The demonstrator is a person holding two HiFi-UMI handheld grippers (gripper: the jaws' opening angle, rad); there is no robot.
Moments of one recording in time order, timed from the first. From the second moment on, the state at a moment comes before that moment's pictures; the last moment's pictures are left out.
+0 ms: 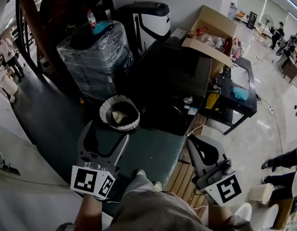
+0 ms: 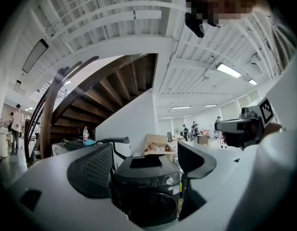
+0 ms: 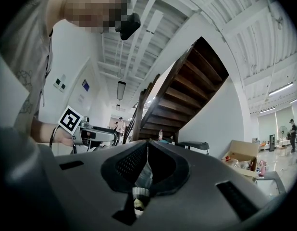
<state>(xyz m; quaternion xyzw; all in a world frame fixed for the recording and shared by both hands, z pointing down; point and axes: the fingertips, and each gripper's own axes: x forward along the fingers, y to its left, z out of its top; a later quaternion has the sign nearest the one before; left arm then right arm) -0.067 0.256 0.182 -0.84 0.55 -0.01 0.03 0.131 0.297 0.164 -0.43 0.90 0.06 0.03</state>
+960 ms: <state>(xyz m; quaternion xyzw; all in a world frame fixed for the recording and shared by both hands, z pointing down) -0.089 0.141 0.217 -0.84 0.54 0.02 -0.05 0.105 0.184 0.187 -0.41 0.91 0.05 0.01</state>
